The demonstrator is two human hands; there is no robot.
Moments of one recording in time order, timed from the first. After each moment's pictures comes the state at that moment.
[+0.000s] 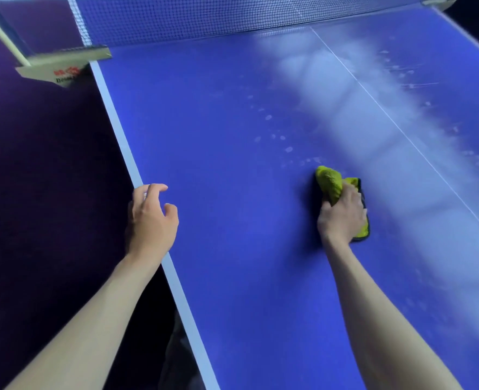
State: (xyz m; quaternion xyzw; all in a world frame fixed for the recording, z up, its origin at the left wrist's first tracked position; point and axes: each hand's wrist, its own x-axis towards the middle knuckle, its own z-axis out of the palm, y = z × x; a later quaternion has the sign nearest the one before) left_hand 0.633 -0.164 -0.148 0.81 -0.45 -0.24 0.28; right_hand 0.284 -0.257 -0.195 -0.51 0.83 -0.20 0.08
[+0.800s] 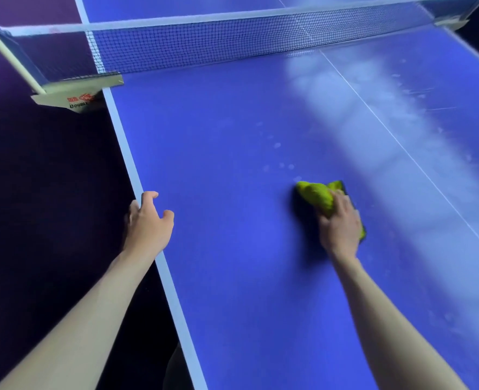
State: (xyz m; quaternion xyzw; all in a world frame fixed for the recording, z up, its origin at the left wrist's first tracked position) left_hand 0.670 -0.225 -0.132 0.85 -0.39 -0.30 0.20; right_hand 0.288 -0.311 -0.195 -0.63 0.74 -0.19 0.11
